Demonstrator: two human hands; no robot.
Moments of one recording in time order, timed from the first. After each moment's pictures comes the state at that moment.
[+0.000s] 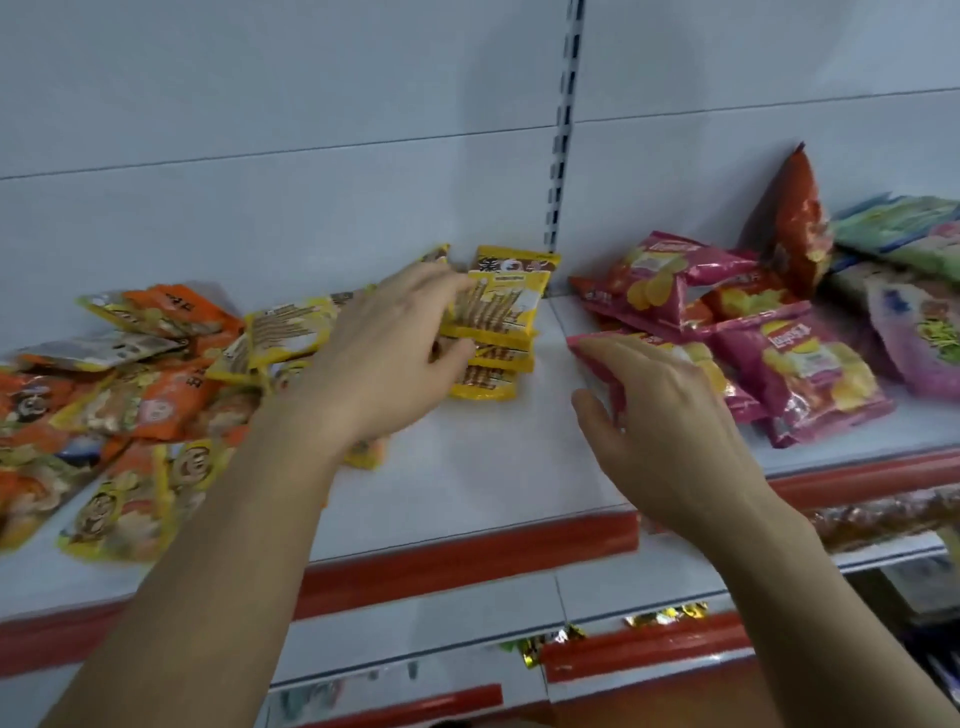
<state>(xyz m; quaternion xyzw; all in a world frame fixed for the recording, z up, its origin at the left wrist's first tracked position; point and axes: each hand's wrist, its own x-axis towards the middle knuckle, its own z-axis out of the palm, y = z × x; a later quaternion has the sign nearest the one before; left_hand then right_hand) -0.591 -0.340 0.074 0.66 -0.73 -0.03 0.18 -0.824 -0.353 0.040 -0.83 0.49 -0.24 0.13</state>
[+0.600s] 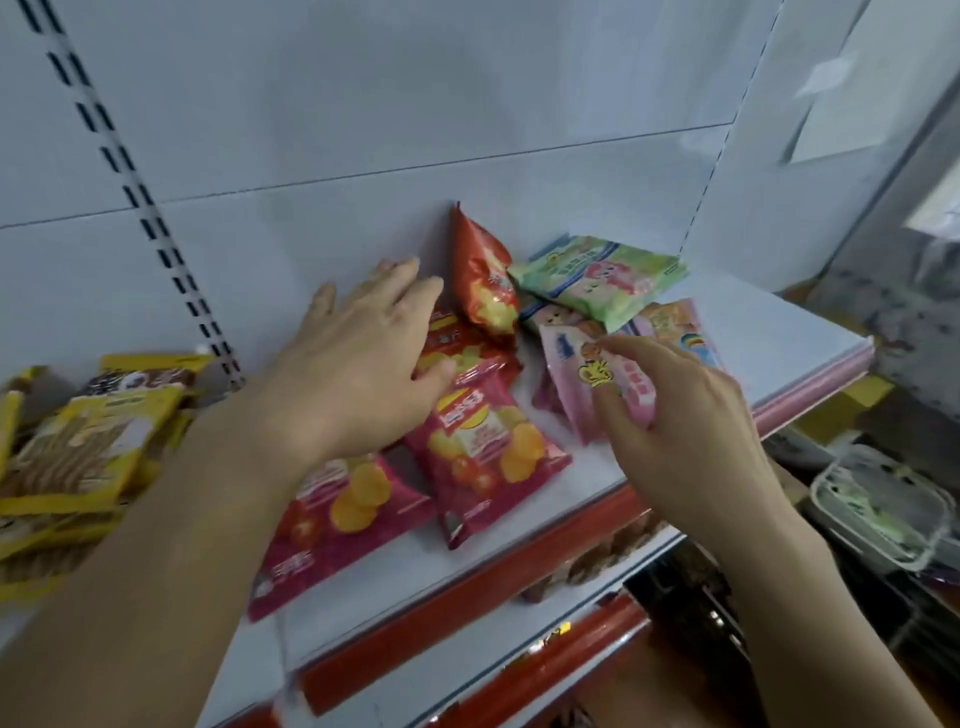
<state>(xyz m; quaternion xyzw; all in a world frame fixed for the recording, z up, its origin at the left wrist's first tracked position) -0.821 -0.476 0.098 0.58 -0.81 -0.02 0.07 -1.055 -0.425 0.060 -0.69 0.66 -0.29 0.06</state>
